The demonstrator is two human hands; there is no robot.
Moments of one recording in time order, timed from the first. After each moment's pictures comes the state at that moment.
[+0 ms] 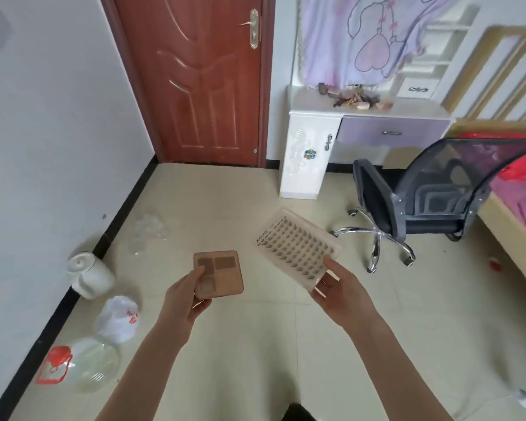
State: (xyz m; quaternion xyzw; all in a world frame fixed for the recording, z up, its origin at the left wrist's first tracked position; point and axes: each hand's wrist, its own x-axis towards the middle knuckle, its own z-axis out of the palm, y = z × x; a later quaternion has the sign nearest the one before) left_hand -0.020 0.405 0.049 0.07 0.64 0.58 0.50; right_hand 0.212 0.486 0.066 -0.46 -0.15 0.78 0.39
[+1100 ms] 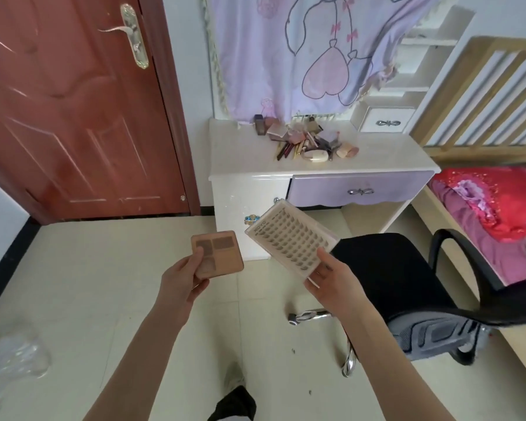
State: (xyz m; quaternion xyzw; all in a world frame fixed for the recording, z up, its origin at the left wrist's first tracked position) left_hand 0.010 1.129 0.026 0.15 0.61 0.55 0.56; right_hand 0.257 1.166 0.033 -0.47 -0.15 0.75 0.45
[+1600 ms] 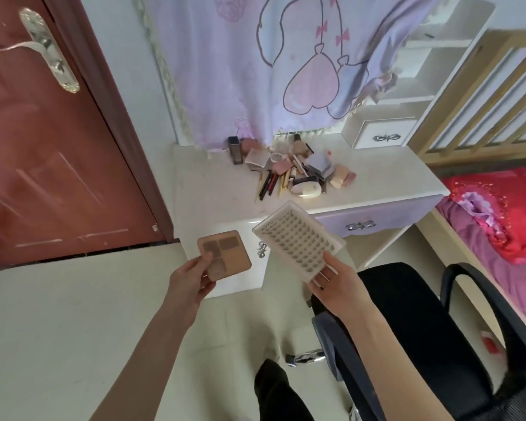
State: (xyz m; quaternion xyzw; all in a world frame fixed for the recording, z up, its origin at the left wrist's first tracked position) left_hand 0.020 1.391 0.020 0.18 0.60 0.49 0.61; right_hand 0.266 1.403 0.028 -0.49 -0.07 0.71 0.49
